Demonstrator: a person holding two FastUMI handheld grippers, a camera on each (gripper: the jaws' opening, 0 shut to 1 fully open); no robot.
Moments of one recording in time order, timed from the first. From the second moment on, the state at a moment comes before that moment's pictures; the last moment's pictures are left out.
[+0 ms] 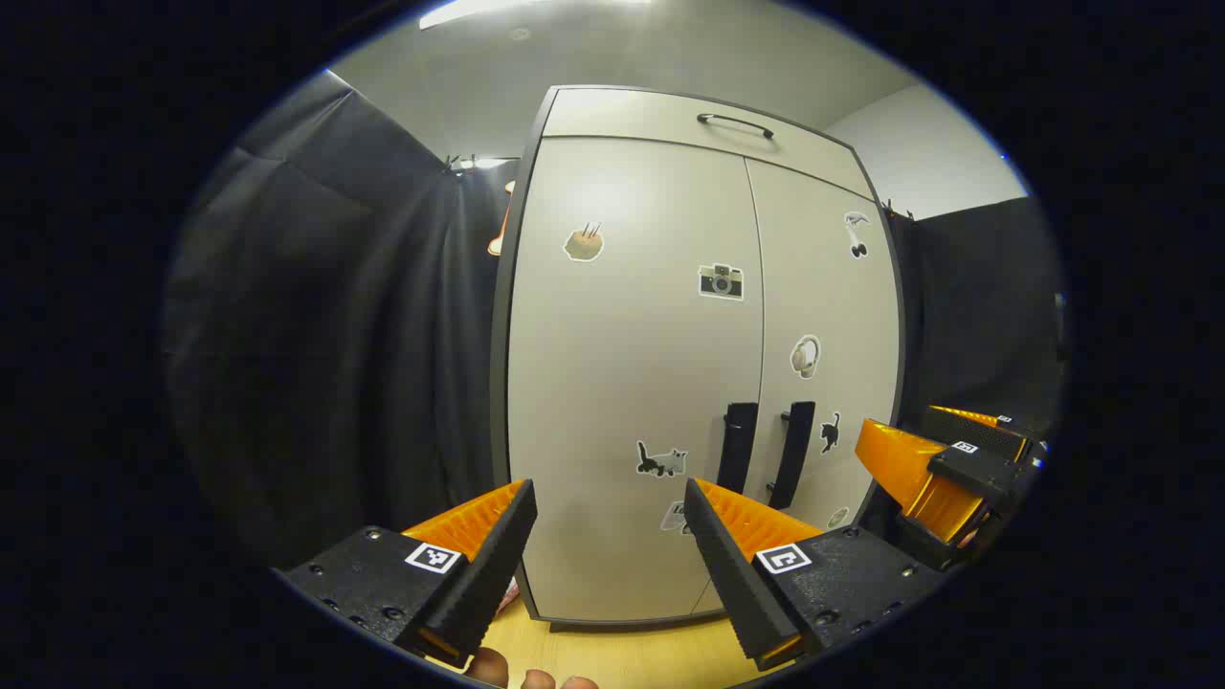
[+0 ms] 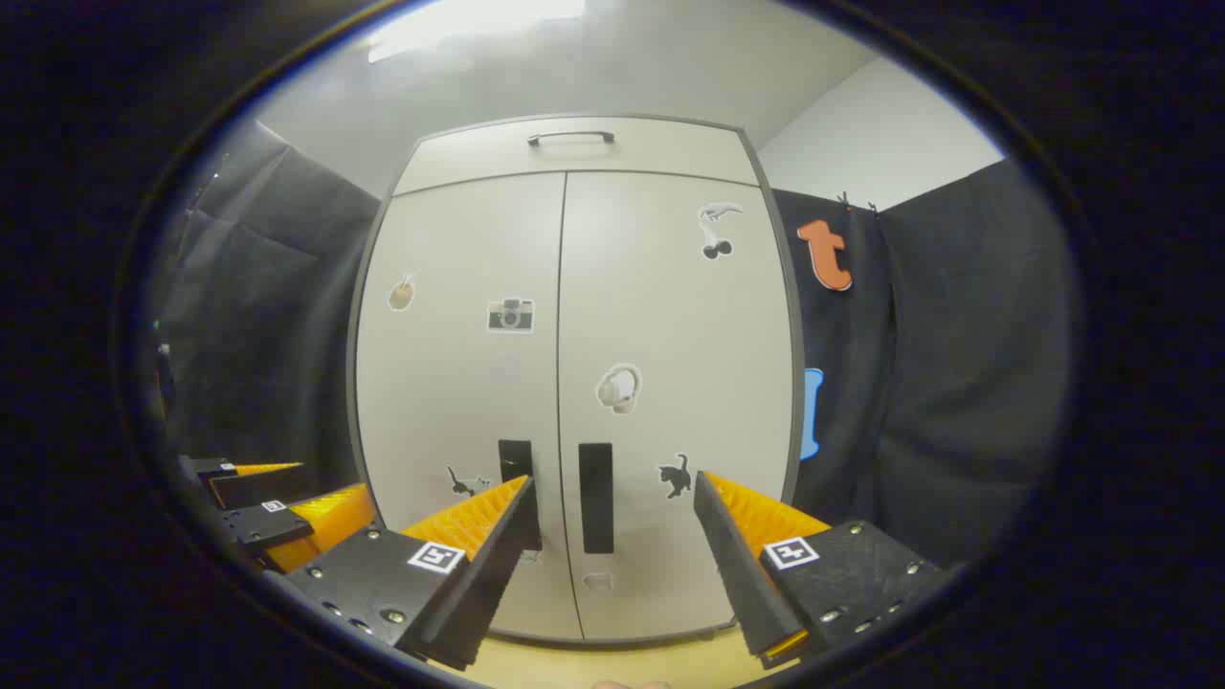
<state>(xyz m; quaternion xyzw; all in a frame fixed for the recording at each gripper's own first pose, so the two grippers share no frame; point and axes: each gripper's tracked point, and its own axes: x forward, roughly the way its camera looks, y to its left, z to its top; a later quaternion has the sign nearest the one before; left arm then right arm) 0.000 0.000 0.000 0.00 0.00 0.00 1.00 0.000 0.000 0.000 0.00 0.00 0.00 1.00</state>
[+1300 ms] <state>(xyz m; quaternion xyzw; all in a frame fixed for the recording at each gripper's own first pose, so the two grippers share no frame) 0.027 0.056 0.000 0.00 0.00 0.09 1.00 0.111 0.019 -0.061 -0.02 0.07 0.02 1.00</state>
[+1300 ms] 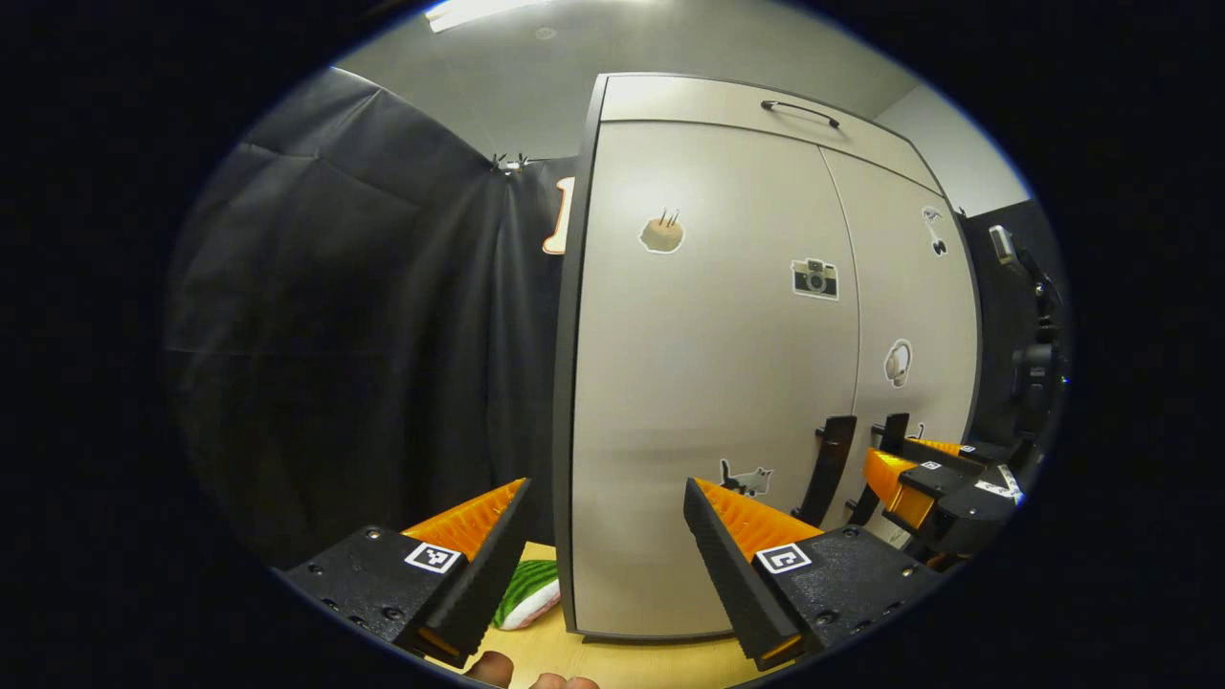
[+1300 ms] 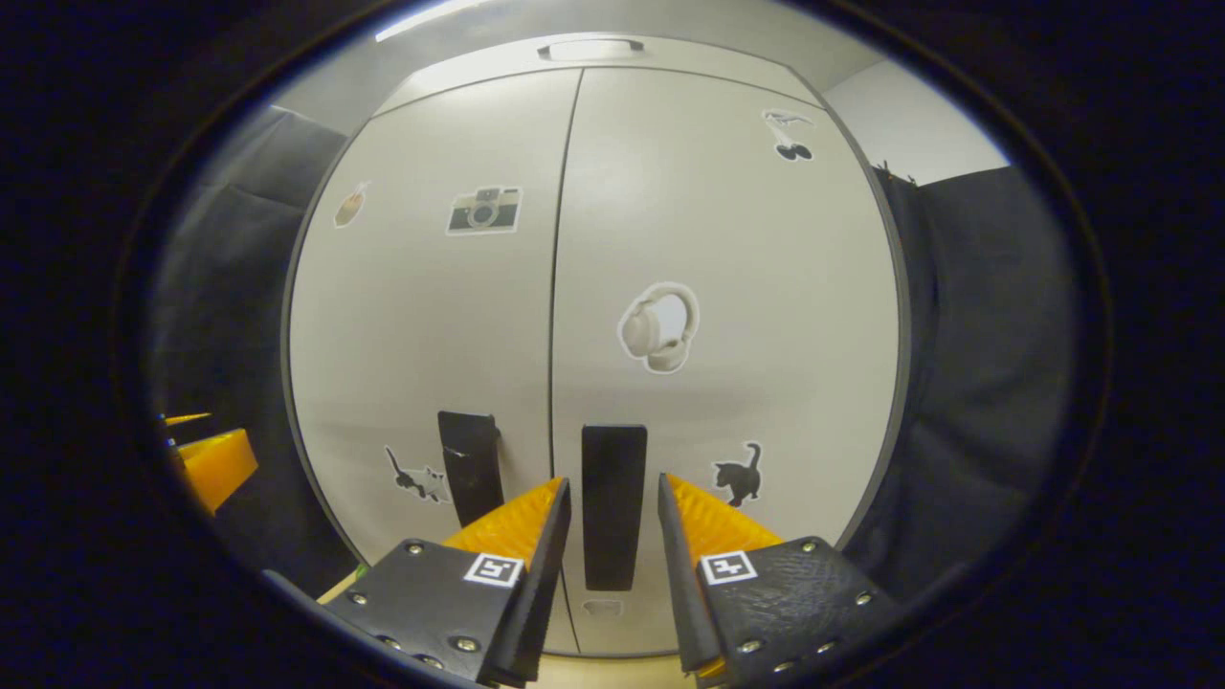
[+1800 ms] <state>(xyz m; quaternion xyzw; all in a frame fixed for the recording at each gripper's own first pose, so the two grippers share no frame) 0.011 0.070 -0.007 0.00 0.01 0.09 1.00 0.116 0.019 -0.062 0.00 0.06 0.00 1.00</state>
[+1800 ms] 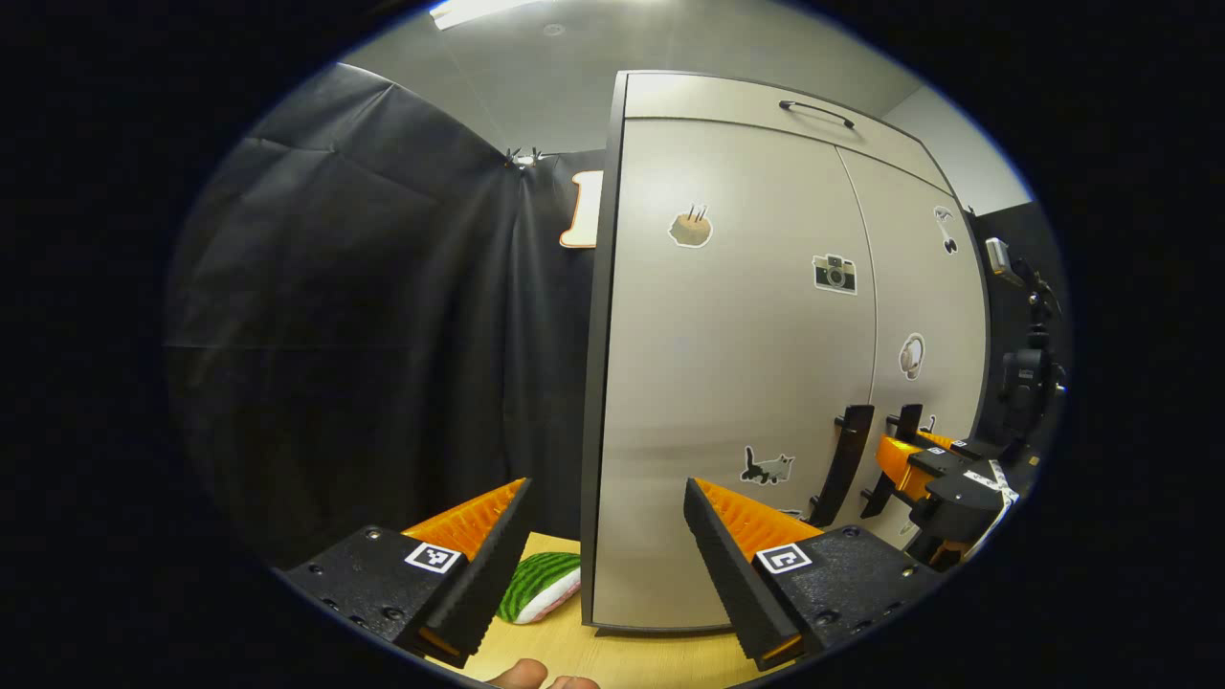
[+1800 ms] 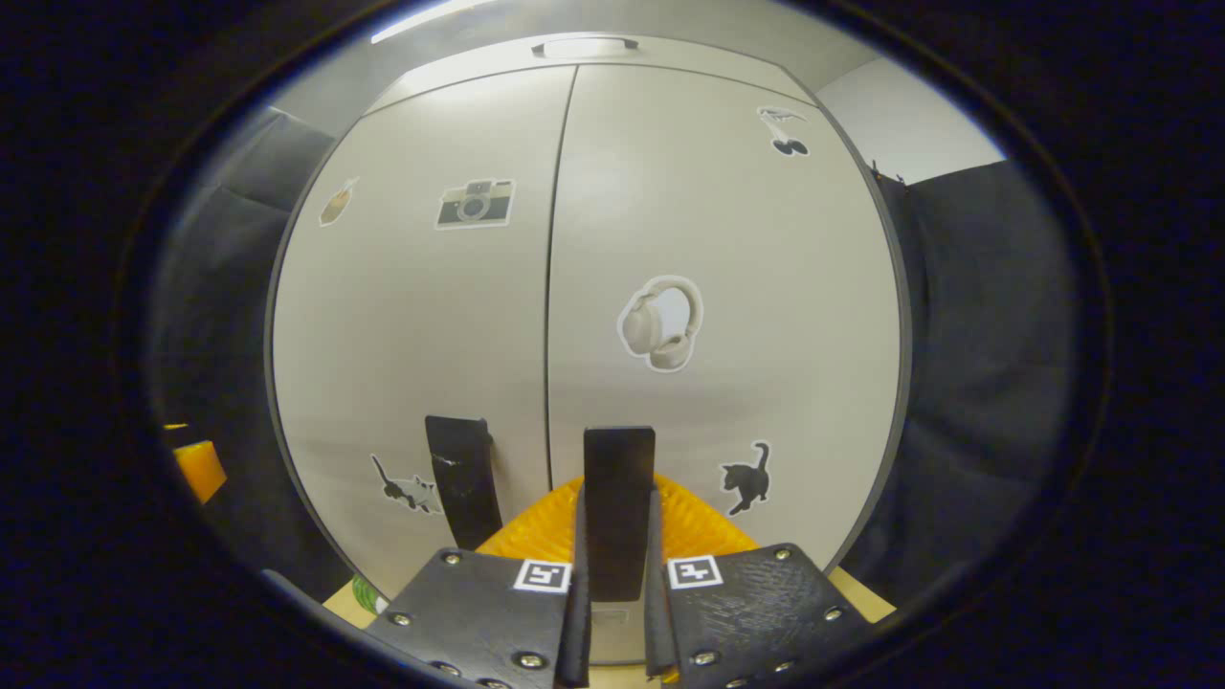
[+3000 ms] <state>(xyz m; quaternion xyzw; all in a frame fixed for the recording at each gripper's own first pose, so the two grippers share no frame) -0.002 0.017 -0.011 -0.01 0.02 0.01 1.00 0.012 -0.042 -0.048 0.03 0.06 -0.03 1.00</state>
